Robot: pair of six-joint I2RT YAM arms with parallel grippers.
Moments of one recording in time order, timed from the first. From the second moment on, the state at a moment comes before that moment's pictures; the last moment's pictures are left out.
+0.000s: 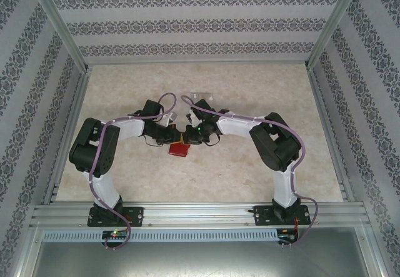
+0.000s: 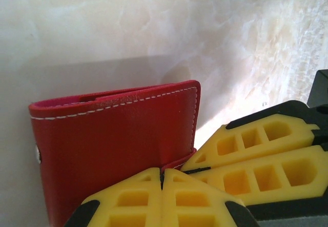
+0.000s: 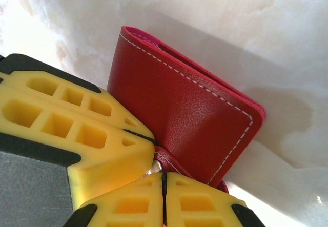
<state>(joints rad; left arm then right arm) -0.29 1.81 0.95 -0.28 0.72 -0.40 0.69 2.00 1.27 -0.36 -0.50 0.65</state>
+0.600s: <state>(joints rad) -0.29 1.81 0.94 -0.27 0.72 -0.40 0.67 1.98 1.18 -0.19 -0.56 0.90</state>
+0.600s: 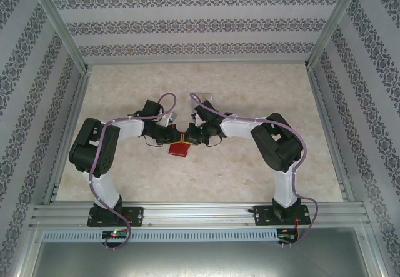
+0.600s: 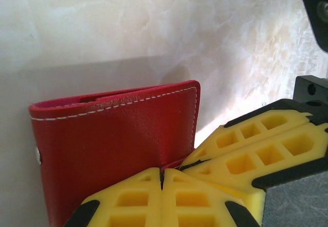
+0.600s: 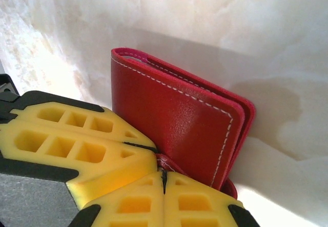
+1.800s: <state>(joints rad) -0.29 1.77 0.83 -0.10 0.71 -0.46 0.75 2.03 1.34 -0.41 -0.32 0.73</state>
